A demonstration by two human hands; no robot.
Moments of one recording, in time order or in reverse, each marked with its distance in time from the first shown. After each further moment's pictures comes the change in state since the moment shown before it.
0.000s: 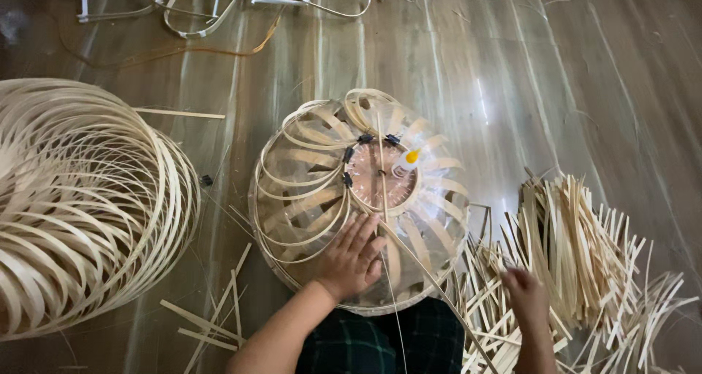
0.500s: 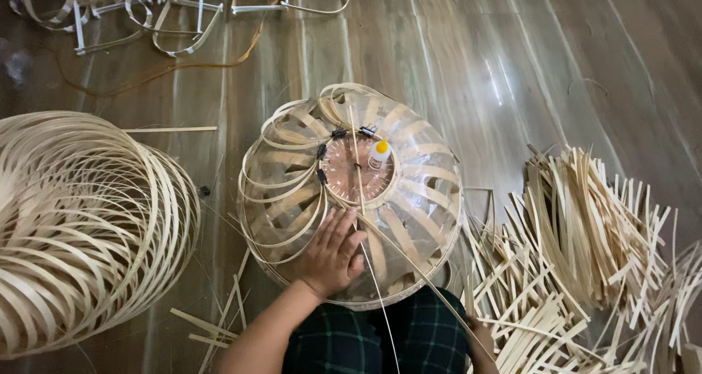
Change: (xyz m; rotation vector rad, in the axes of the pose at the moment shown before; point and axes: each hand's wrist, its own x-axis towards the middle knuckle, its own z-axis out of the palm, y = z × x) left_hand 0.003 0.000 0.002 0.027 -0.081 0.021; right_hand -0.074 0.110 0.101 -0.090 -0.173 0.096
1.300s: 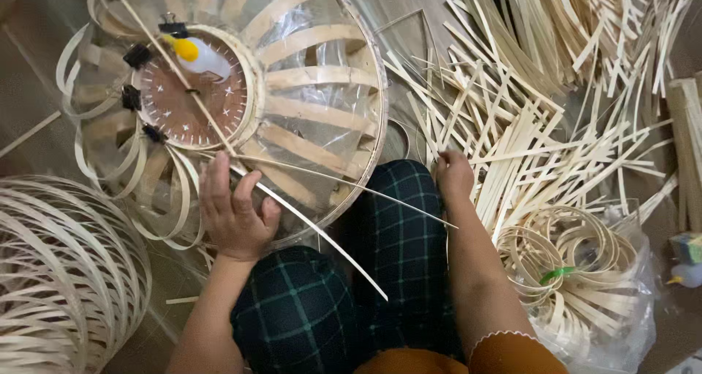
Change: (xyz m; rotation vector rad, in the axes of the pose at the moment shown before) left_hand -0.006 0.003 0.004 0.098 -0.128 0.001; right_hand 0.054 0.076 0.052 0.016 0.481 -0.028
